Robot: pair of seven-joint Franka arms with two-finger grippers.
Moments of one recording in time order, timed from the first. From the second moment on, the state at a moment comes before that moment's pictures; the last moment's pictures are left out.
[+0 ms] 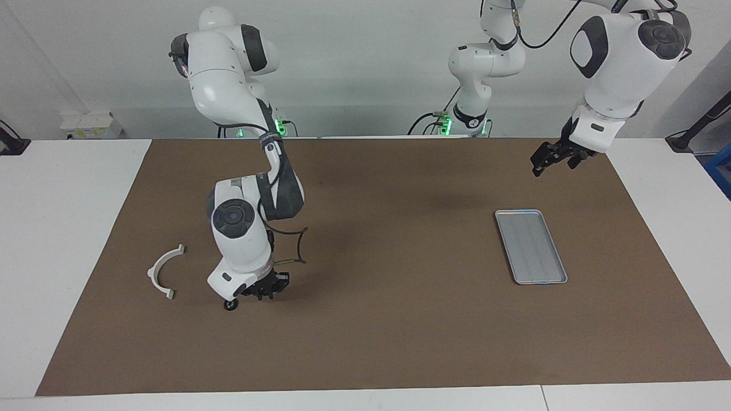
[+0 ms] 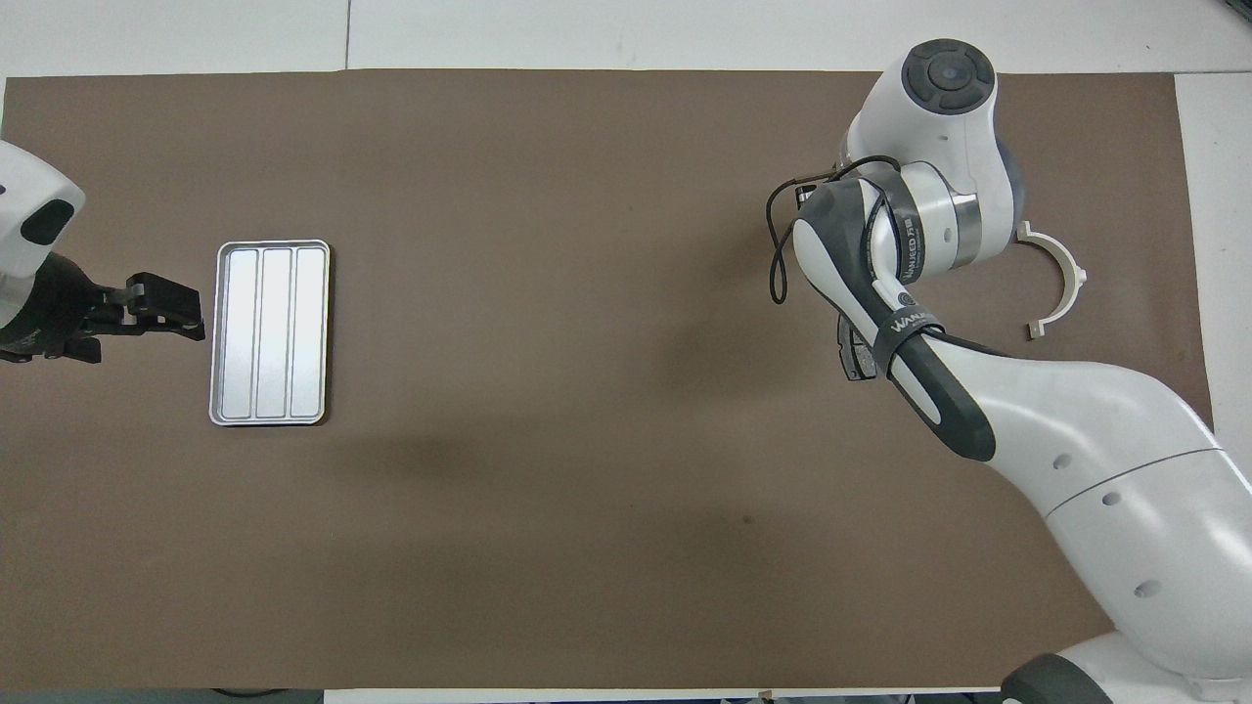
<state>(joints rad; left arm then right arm) -0.02 -0.03 -0.04 -1.75 0.00 1.64 -0.20 0.16 0.70 0.03 -1.35 -0.10 2.05 0.15</state>
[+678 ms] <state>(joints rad) -0.02 -0.03 -0.04 -1.75 0.00 1.64 -0.20 0.14 0.69 0.04 -1.42 -0.10 2.13 0.16</state>
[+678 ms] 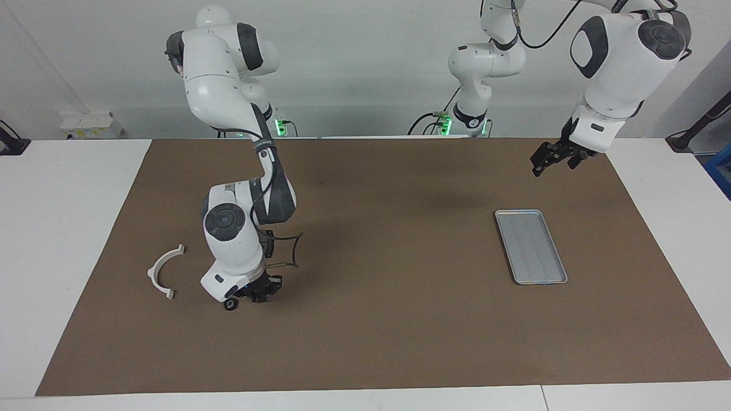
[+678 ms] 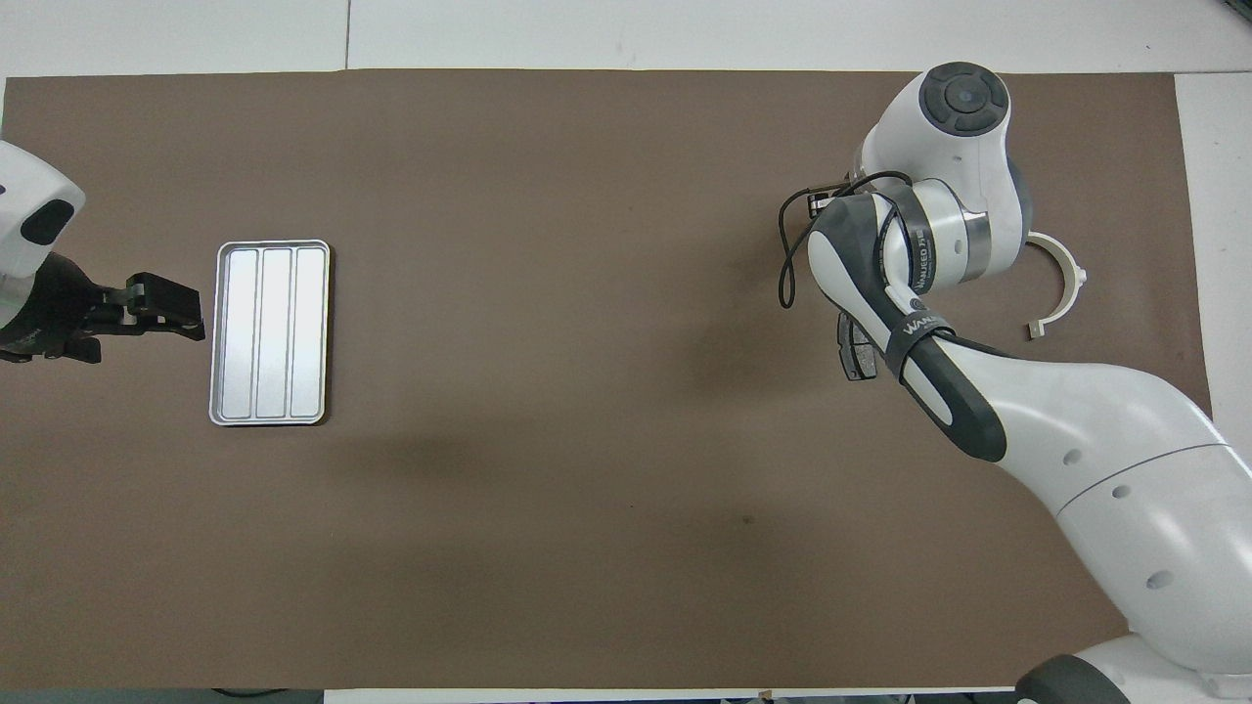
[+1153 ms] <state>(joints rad) -0.02 -0.03 -0.04 -1.75 0.00 1.64 -0.20 0.14 0.68 0.04 -1.46 -0.10 2.17 0.17</state>
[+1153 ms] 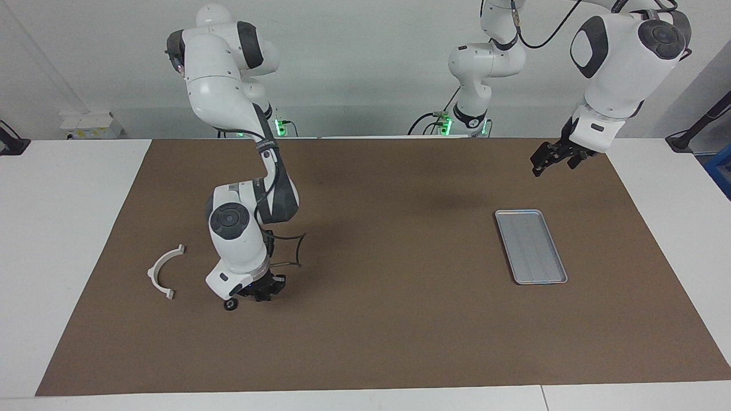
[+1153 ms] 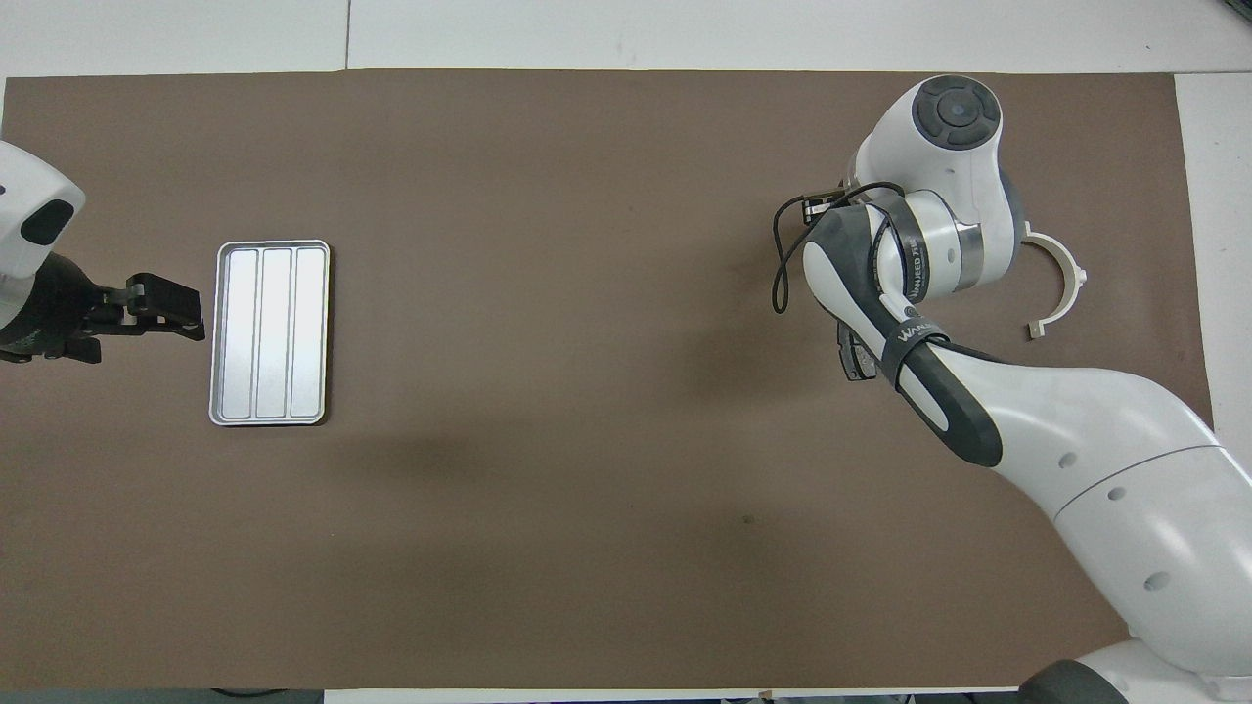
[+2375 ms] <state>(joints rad) -0.02 -0.03 -0.04 -1.75 0.00 1.64 -0.20 0.11 0.60 0.04 -1.46 -0.10 2.16 0.17</state>
